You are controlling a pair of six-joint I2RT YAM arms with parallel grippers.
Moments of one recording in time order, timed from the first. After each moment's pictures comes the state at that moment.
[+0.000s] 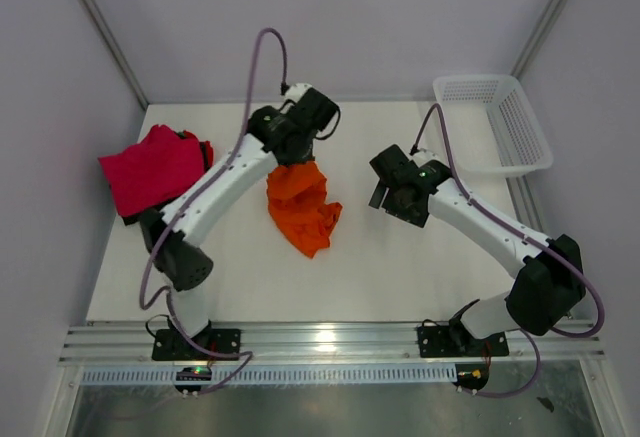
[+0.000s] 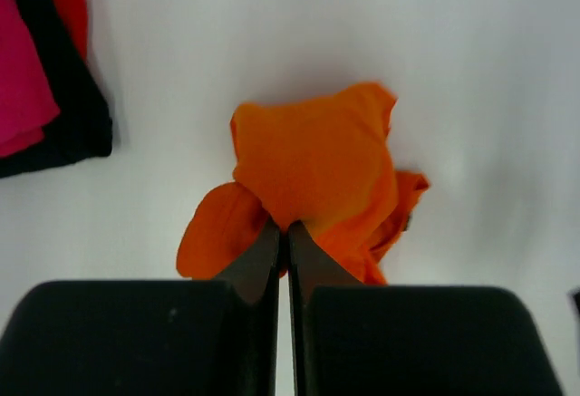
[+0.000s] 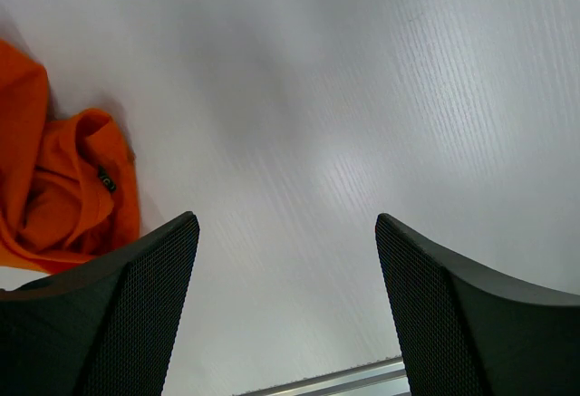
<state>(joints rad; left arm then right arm) -0.77 1.75 2.09 -1.17 -0.59 -0.57 0.61 1.43 1.20 -0.97 0.40 0.99</state>
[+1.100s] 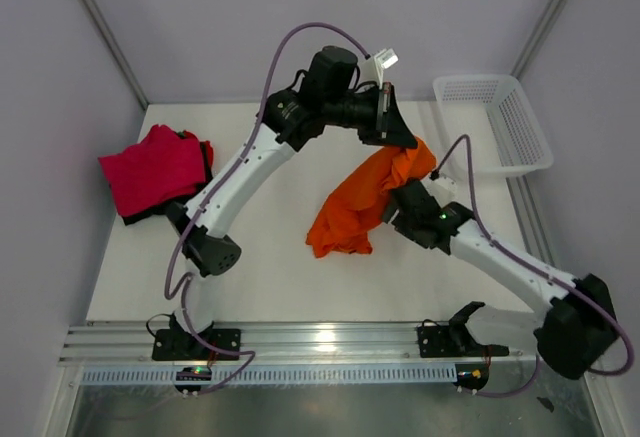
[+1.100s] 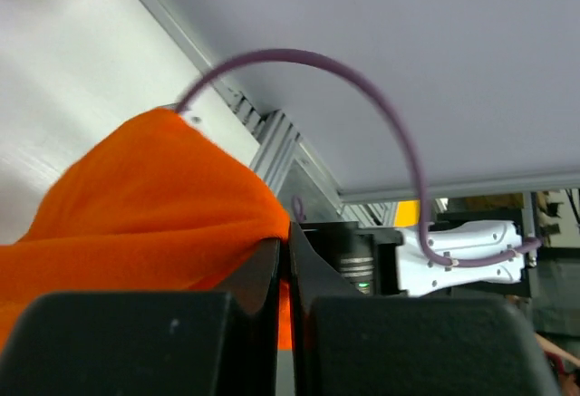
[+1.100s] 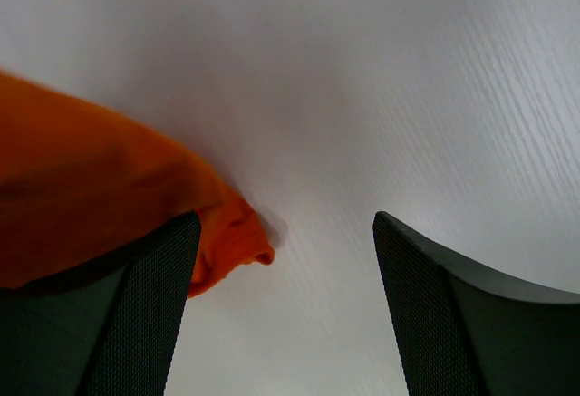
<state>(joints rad) -0.81 2.03 2.46 -0.83 0.59 -0.71 0.61 1.28 0.87 -0.70 0.42 1.11</state>
